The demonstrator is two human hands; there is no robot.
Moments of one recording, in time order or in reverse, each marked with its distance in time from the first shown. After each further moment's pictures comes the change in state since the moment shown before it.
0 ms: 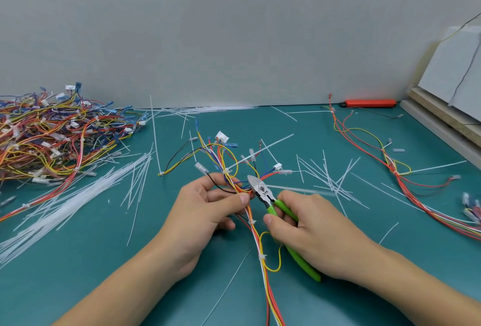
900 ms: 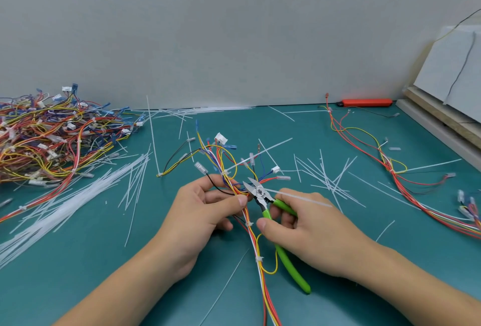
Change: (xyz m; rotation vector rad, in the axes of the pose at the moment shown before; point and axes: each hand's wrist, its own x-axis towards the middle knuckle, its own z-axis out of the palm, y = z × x) left_hand -0.003 0.002 0.002 0.032 -0.008 0.015; right_hand -0.002 0.002 -0.001 -0.010 0.026 0.016
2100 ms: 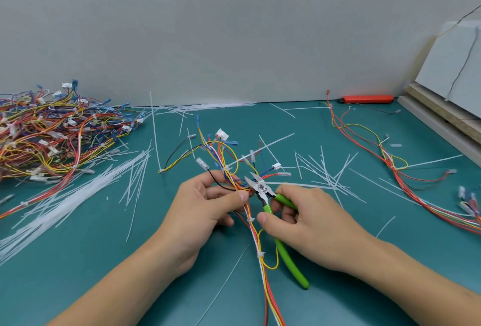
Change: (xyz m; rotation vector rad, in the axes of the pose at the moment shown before) left_hand 0.001 -0.002 0.000 -0.006 0.004 0.006; right_hand 0.002 -0.002 0.001 -0.012 0.021 -0.002
